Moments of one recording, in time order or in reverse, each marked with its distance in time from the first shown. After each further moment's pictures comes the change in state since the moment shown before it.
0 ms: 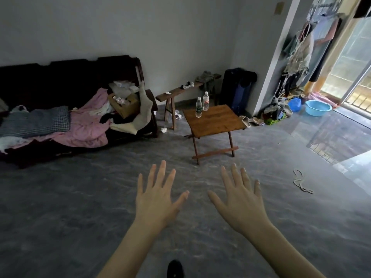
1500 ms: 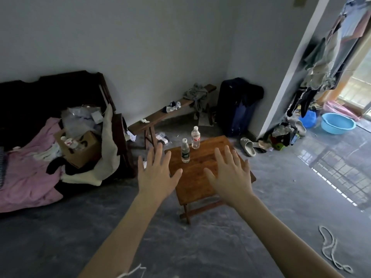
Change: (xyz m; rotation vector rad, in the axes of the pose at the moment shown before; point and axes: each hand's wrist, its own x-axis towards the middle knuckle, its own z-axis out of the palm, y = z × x) left_hand 0.743 0.093 -0.042 -0.013 0.091 0.018; right_hand 0.728 0.123 -0.084 0.027 0.098 0.057
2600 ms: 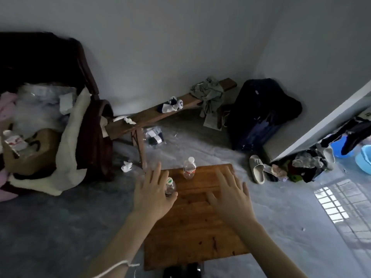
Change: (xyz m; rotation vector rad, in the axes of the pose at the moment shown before) left_hand 0.373 0.040 0.125 0.018 -0.287 -0.108; right_hand 0.404 0.089 0.073 0.044 -0.243 -0.118
